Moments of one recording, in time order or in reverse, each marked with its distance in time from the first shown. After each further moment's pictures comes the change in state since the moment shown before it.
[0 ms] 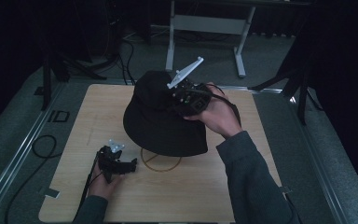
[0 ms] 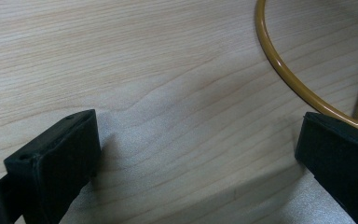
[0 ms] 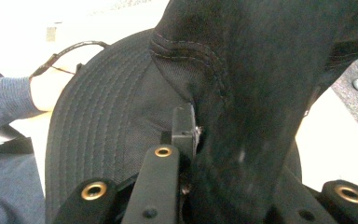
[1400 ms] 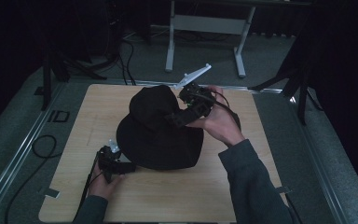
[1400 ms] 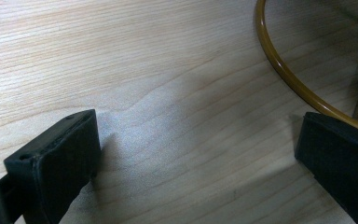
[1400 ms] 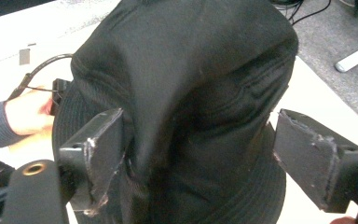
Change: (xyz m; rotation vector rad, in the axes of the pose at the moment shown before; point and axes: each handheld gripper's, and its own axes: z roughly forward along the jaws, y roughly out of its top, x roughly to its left) left arm 0.000 0.000 0.000 -0.005 0.003 -0.002; right arm -0.002 -0.019 0.007 -0.043 -0.080 0.134
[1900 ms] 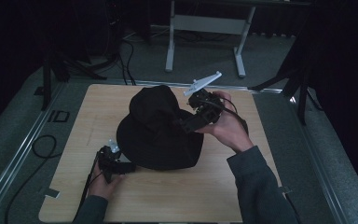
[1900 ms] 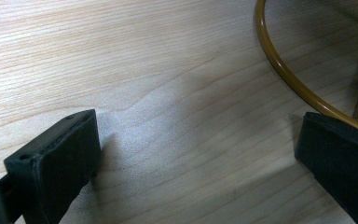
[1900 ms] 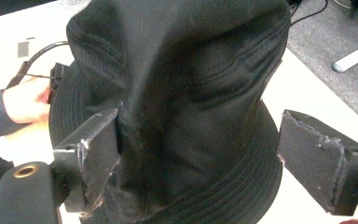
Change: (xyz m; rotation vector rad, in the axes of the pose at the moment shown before) left arm 0.000 0.000 0.000 0.001 -0.001 0.000; right arm -0.004 -0.024 -0.007 -0.015 0.000 0.001
